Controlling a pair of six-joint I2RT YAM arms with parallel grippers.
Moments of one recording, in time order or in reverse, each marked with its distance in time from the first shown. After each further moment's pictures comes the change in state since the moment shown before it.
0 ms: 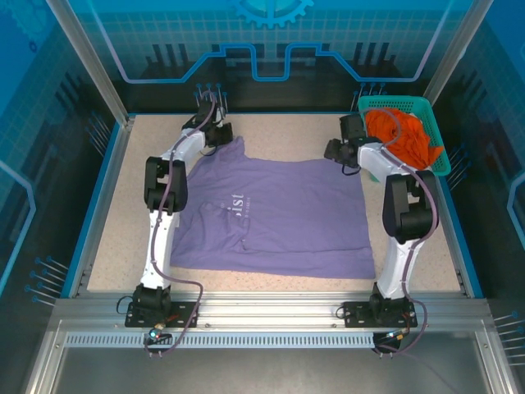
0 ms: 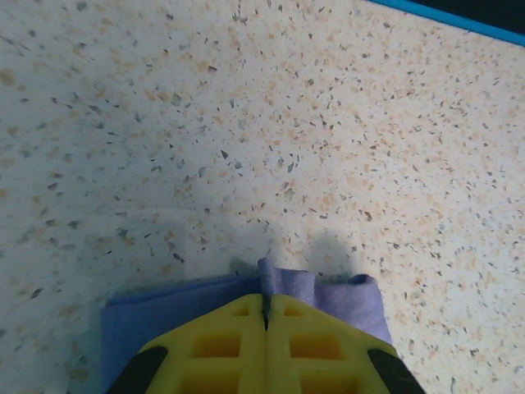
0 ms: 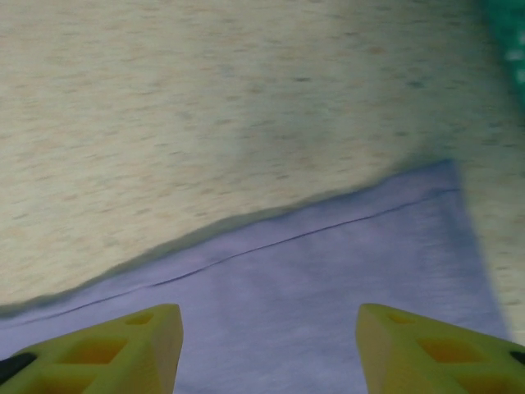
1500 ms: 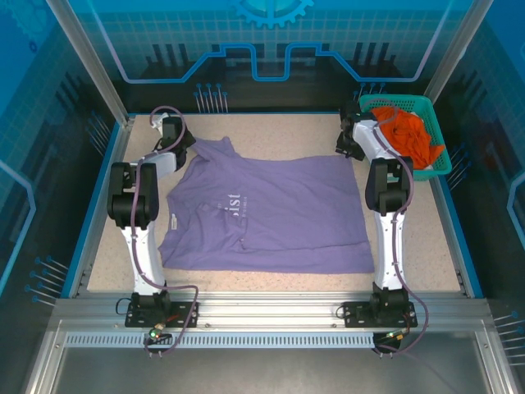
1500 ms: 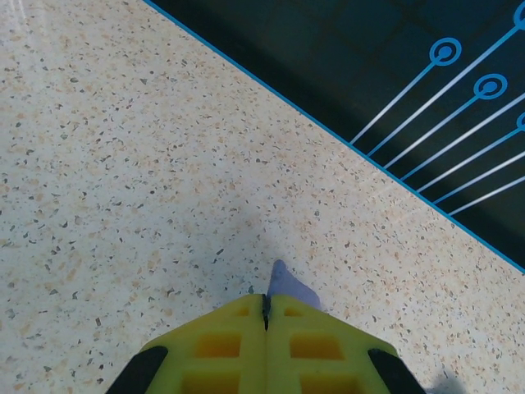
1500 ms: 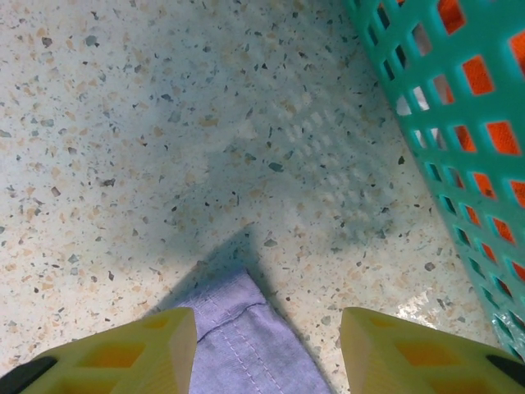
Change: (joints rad) left arm 0.147 -0.395 -0.730 0.622 -0.397 -0.262; right arm -0.049 0.468 0.694 -0.514 0.166 0.095
